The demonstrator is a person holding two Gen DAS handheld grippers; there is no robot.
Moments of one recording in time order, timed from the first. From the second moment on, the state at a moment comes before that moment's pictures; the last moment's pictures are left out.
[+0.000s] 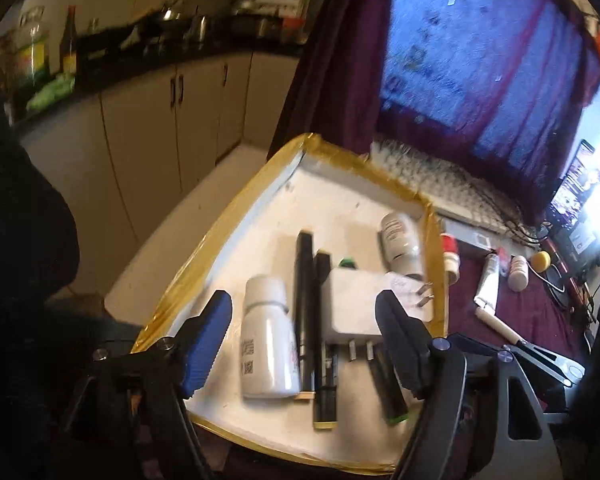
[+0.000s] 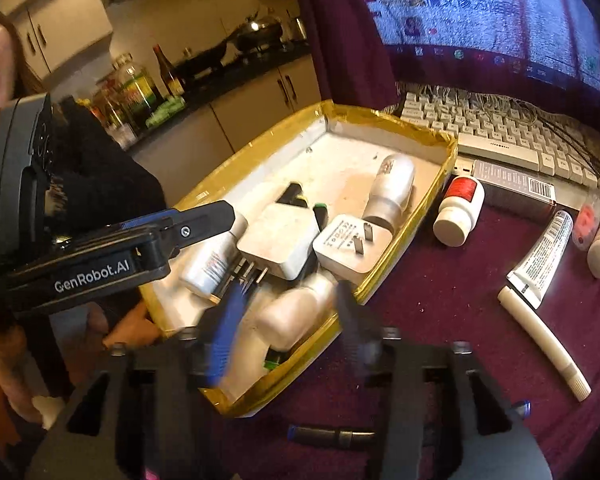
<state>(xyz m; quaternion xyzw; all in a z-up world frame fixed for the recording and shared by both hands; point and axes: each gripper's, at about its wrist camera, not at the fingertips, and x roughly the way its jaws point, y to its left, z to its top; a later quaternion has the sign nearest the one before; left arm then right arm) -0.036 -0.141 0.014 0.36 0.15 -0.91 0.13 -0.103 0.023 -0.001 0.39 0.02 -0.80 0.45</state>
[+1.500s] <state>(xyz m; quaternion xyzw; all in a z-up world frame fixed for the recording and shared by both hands) -0.089 0.019 0.022 0.40 0.05 -0.91 -0.05 -0.165 0.187 -0.010 0.40 0.01 -0.85 0.34</state>
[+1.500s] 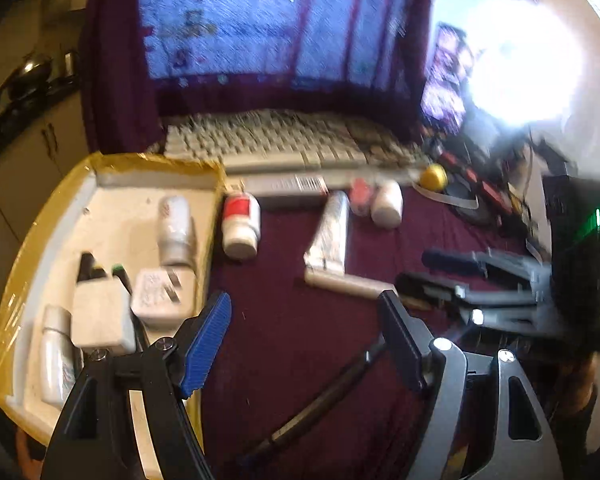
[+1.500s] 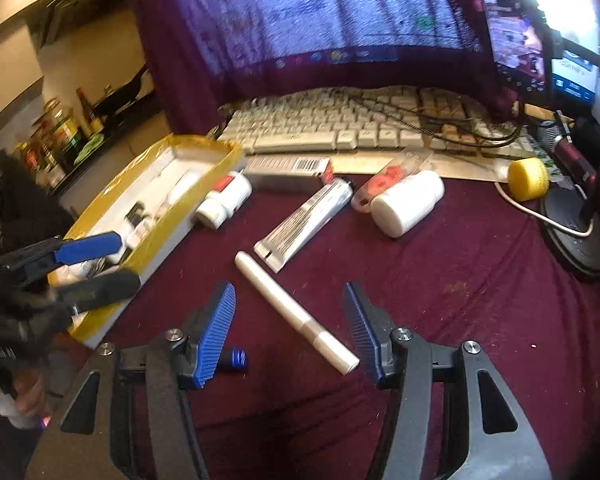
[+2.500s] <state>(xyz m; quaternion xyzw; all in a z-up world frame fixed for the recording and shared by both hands) -0.075 0.017 -0.026 0.46 0.05 -0.89 -0.04 -0.171 0.139 -0.037 0.42 0.18 -0.79 0.41</state>
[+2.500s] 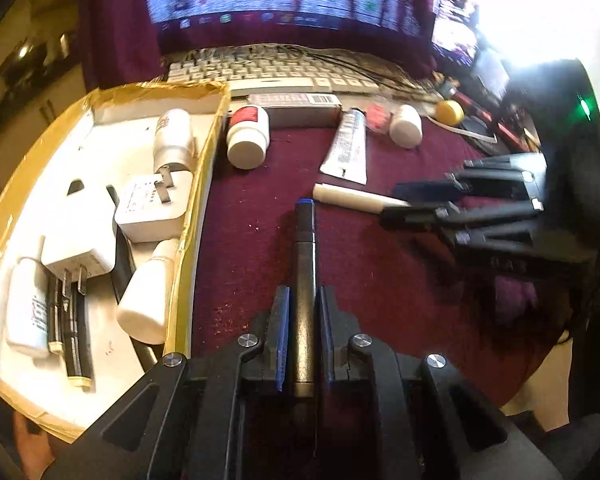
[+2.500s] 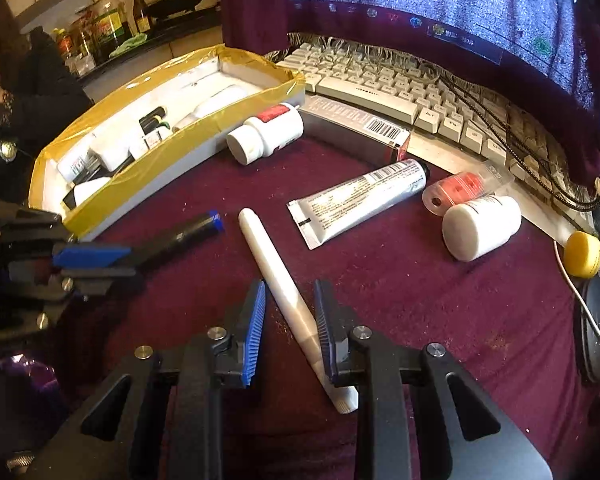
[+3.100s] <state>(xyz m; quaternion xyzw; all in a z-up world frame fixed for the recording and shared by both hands) -0.063 0.011 -0.029 0.44 0.10 -0.89 -0.04 -0.144 0.132 -0.037 0.41 0.17 -0.83 0.34</state>
